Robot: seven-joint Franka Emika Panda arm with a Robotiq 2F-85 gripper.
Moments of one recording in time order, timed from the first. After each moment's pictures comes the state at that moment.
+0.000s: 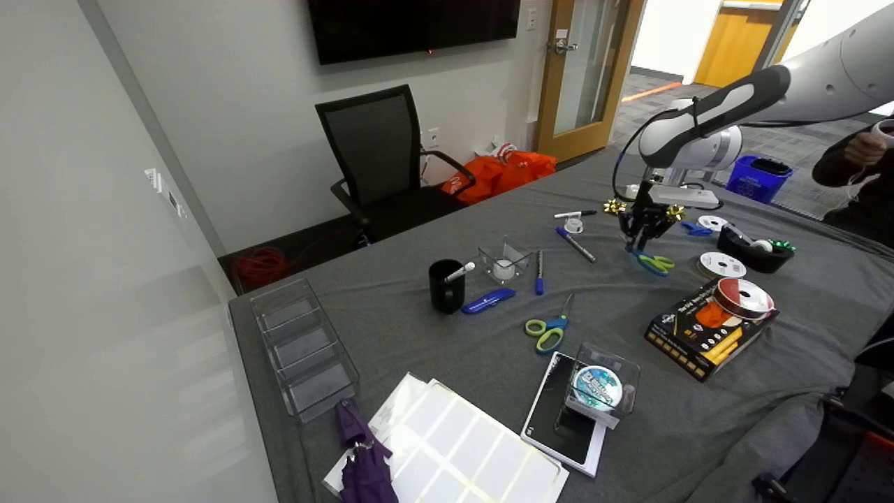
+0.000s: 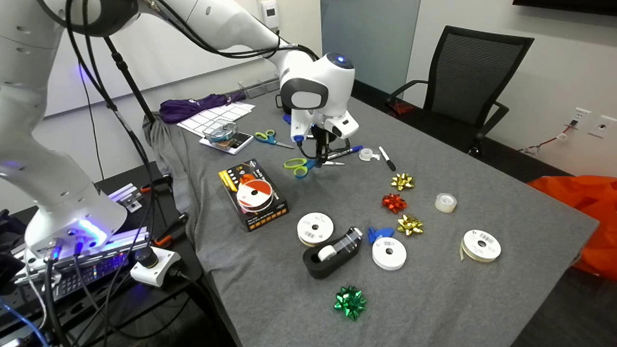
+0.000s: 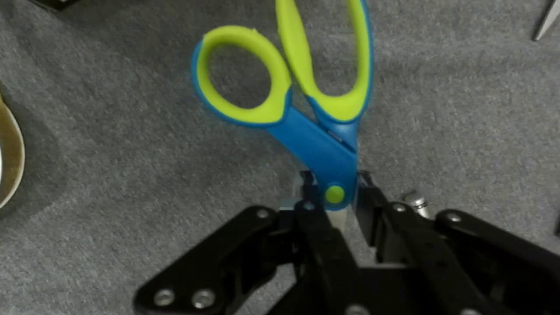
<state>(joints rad) -0.27 0.76 -0.07 -1.60 0.27 2.21 0.07</state>
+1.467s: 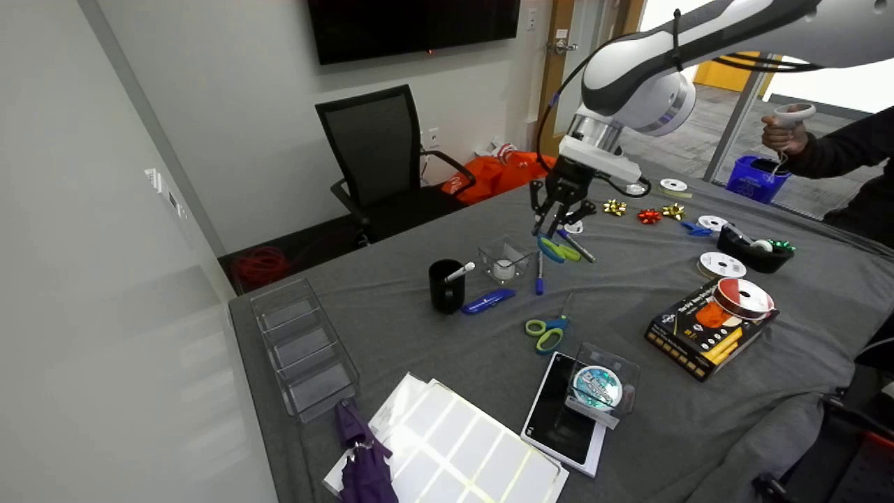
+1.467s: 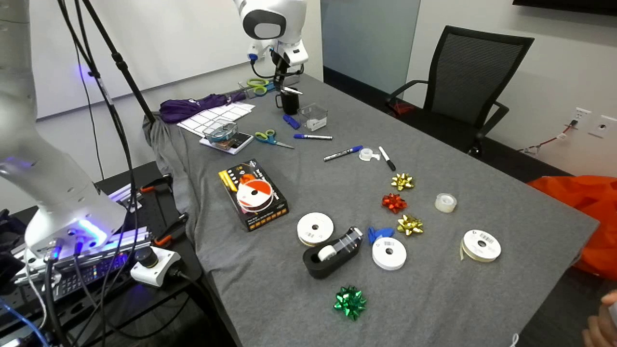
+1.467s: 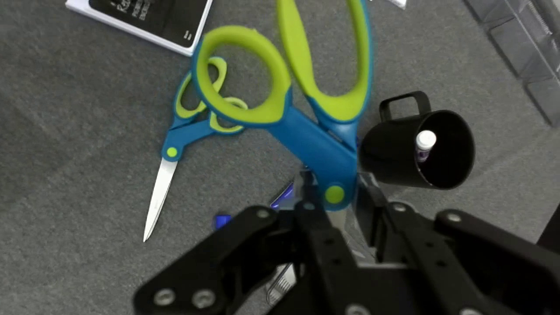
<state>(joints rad) -0.02 0.54 0.07 -1.64 0.52 2.13 0.50</state>
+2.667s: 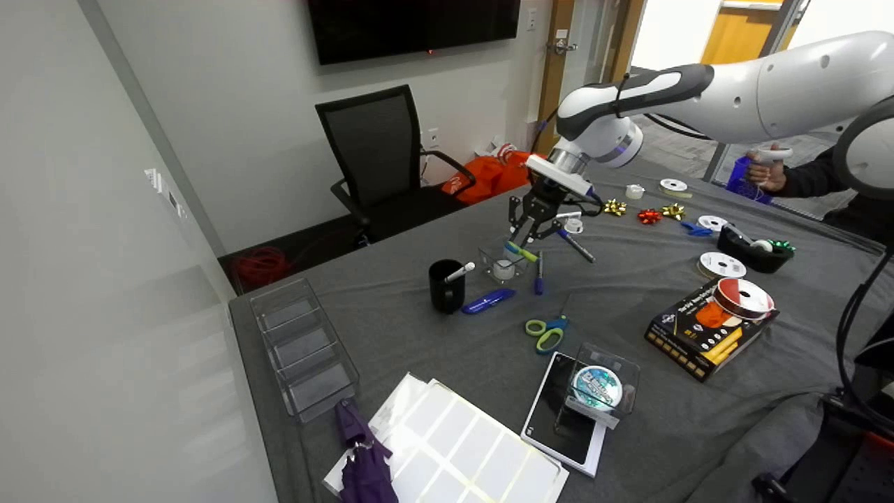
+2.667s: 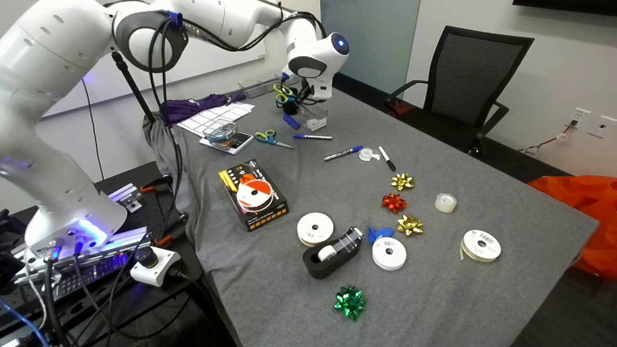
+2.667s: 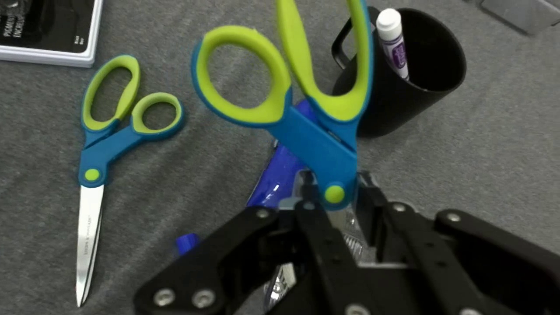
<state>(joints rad) -0.11 1.04 0.08 -1.06 0.70 1.90 0.73</state>
